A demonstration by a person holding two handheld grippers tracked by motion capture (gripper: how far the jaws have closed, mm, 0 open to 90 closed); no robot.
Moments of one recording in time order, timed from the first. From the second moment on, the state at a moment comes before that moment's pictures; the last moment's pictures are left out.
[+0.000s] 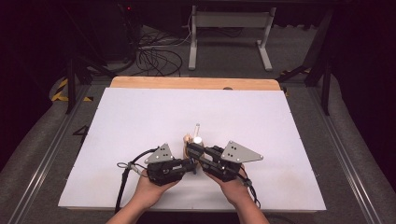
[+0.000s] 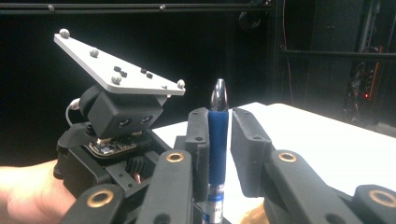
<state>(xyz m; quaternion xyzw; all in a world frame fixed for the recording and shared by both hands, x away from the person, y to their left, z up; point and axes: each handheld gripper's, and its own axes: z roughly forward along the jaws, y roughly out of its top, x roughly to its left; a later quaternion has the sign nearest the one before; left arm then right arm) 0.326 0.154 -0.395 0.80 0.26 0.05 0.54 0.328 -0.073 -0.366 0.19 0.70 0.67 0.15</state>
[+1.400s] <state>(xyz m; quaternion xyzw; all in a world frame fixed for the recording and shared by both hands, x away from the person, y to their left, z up) 0.337 0.163 -0.363 0.79 0.26 0.10 0.55 0.337 -0.161 -0.376 0.28 0.73 0.60 0.19</state>
